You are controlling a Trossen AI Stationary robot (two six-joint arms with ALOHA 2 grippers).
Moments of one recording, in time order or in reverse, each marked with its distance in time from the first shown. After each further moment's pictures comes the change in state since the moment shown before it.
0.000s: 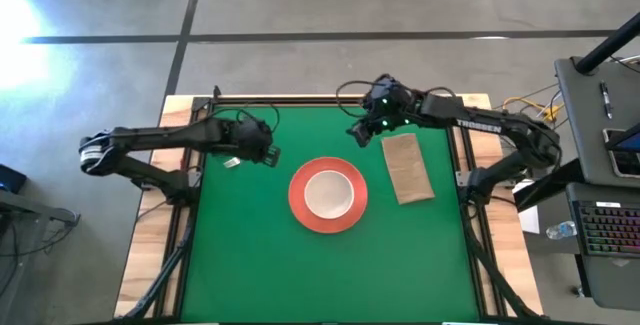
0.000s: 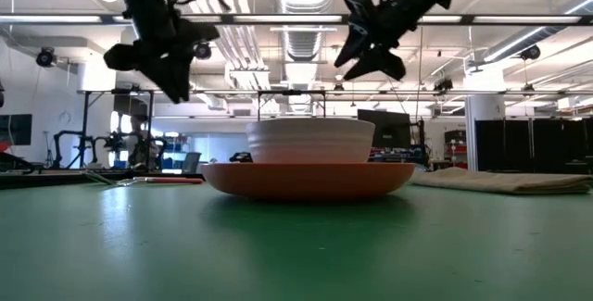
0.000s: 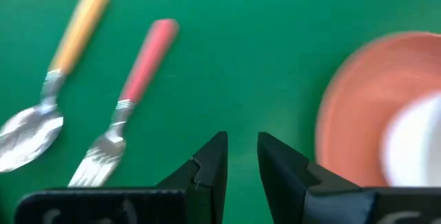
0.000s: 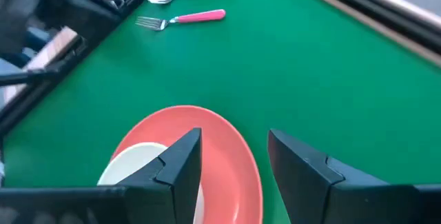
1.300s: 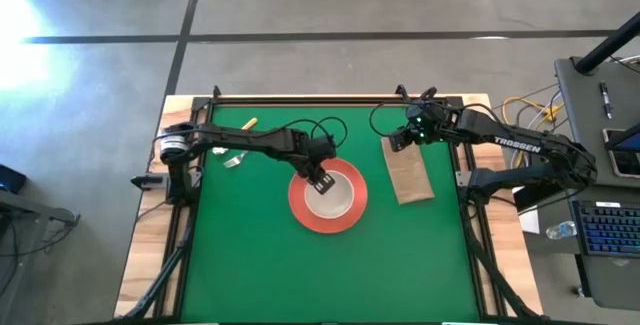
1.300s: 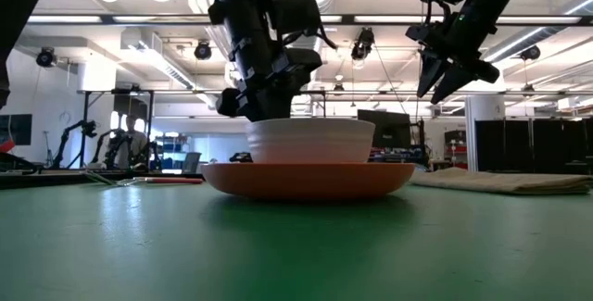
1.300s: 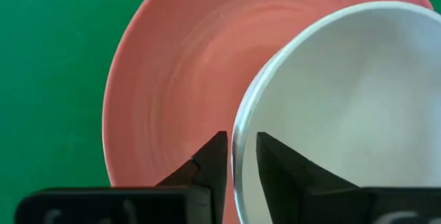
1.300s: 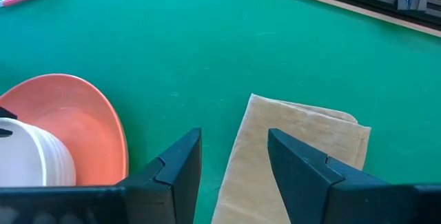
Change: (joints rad) left arm -0.099 0.639 0.420 0.190 0.334 0.337; right arm -0.031 -0.369 -0.316 -0.266 0.351 0.206
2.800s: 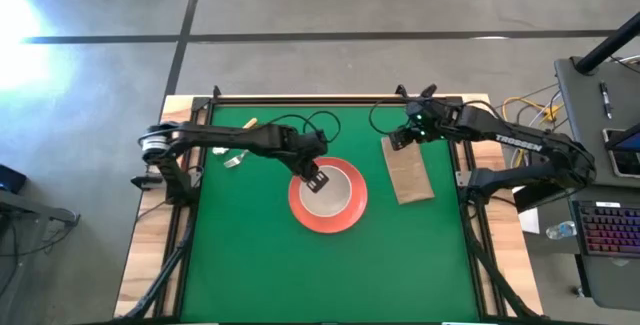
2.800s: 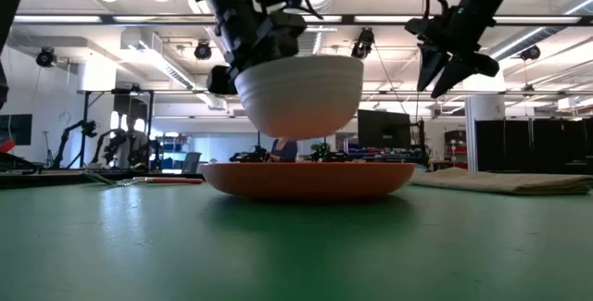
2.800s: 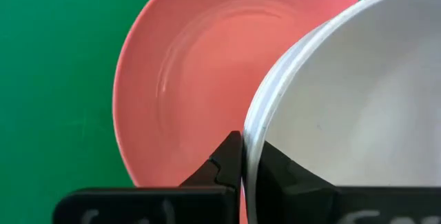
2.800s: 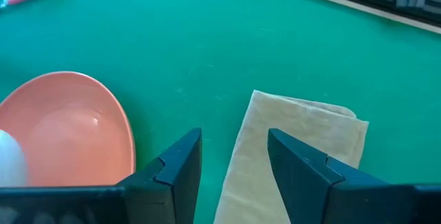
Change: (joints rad) left arm -0.005 -0.119 -0.032 -0.024 0.017 0.003; right arm 0.000 0.008 0.055 -0.067 -0.015 0.016
